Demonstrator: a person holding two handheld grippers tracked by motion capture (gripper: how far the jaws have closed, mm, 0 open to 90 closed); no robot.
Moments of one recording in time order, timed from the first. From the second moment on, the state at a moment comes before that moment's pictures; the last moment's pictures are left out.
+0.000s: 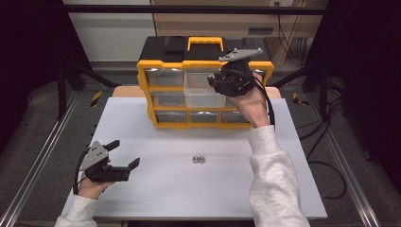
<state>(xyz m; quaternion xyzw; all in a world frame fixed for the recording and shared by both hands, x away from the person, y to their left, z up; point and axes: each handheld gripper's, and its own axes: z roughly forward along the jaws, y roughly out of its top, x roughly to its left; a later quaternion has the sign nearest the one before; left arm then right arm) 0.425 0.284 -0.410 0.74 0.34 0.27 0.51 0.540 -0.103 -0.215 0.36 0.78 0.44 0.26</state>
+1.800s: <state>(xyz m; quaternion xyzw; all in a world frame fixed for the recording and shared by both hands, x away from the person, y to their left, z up) 0.424 0.282 -0.410 0.75 0.33 0.27 0.51 0.479 -0.147 -0.258 0.34 0.74 0.51 0.27</state>
